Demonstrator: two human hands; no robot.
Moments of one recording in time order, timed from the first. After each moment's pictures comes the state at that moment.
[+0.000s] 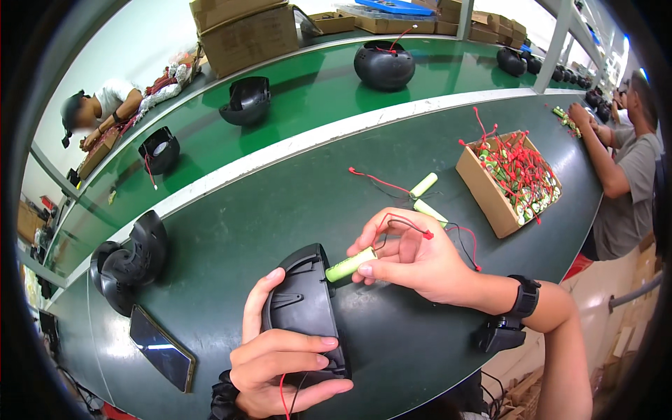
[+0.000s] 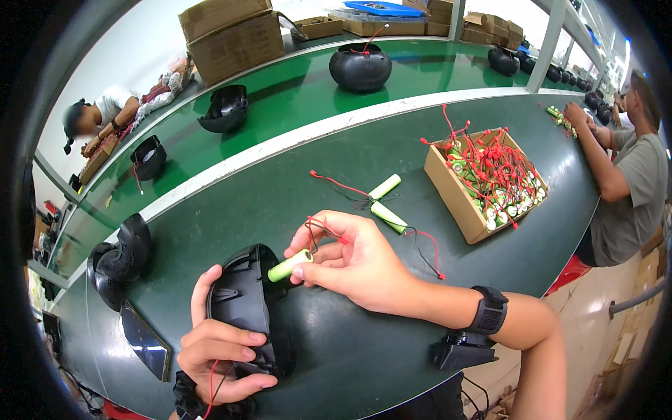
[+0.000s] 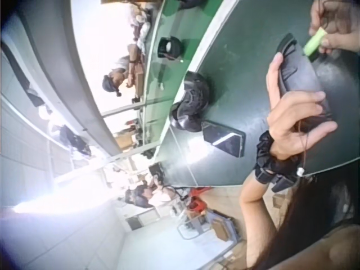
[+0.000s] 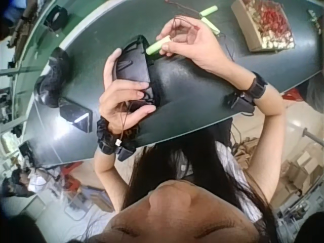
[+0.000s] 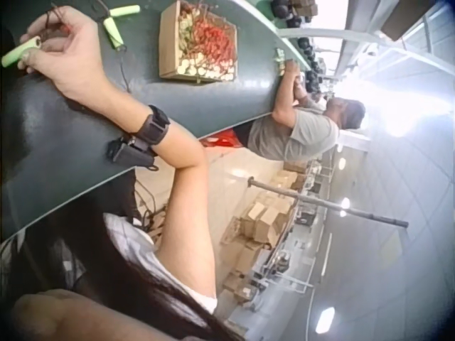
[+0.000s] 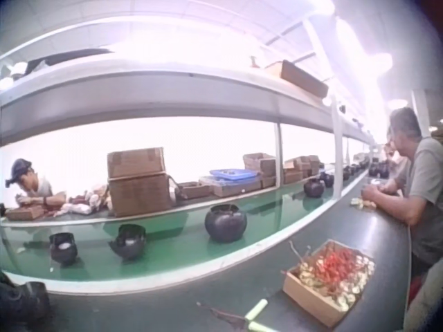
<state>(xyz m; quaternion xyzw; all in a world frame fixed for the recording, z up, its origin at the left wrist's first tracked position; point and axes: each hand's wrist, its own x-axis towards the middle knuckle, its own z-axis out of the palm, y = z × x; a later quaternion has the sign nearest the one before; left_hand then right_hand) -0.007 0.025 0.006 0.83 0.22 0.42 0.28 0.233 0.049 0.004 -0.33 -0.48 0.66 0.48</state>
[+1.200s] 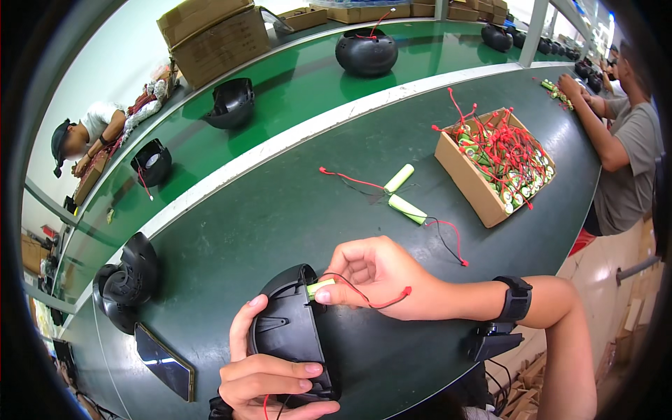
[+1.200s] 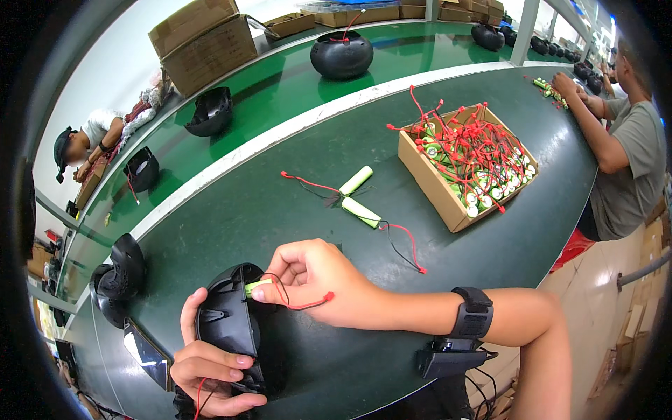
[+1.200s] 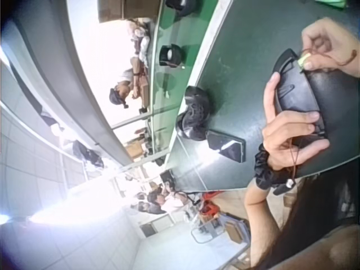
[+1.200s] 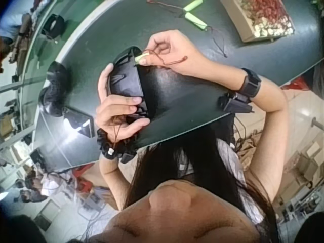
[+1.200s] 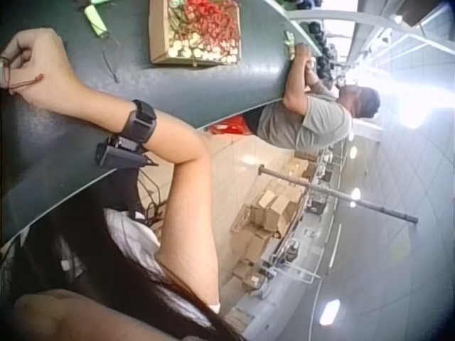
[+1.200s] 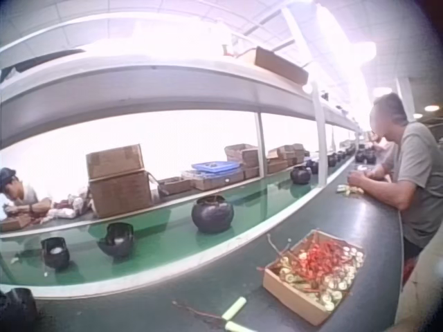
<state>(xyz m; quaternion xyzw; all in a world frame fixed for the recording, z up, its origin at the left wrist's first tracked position) 0.010 0.017 0.010 0.80 0.23 0.44 0.33 0.225 0.044 -0.020 -0.34 -0.48 0.67 0.45</state>
